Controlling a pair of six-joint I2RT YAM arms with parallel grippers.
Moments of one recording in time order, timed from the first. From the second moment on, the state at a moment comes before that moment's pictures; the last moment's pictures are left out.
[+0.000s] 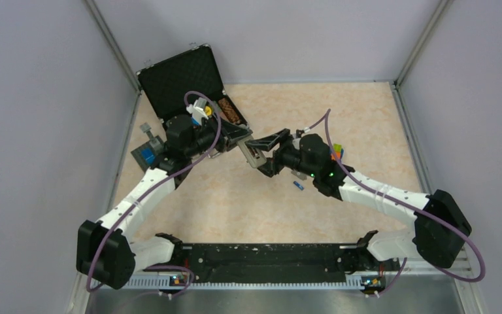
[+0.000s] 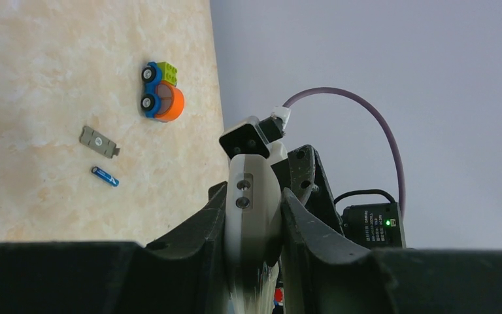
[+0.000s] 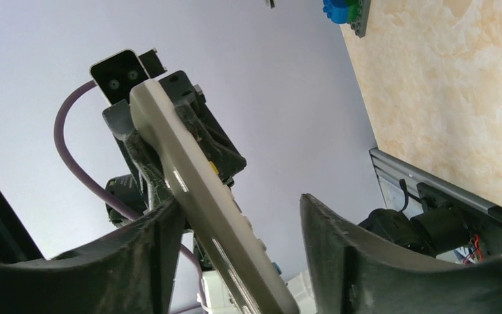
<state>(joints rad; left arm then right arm) -0.37 1.17 0.86 0.16 0.56 -1.24 0.81 1.30 0.81 0.29 -0.18 1.84</state>
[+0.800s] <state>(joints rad) -0.37 1.11 0.86 0.16 0.54 -1.08 0.80 1.22 0.75 0.29 -0.14 1.71</state>
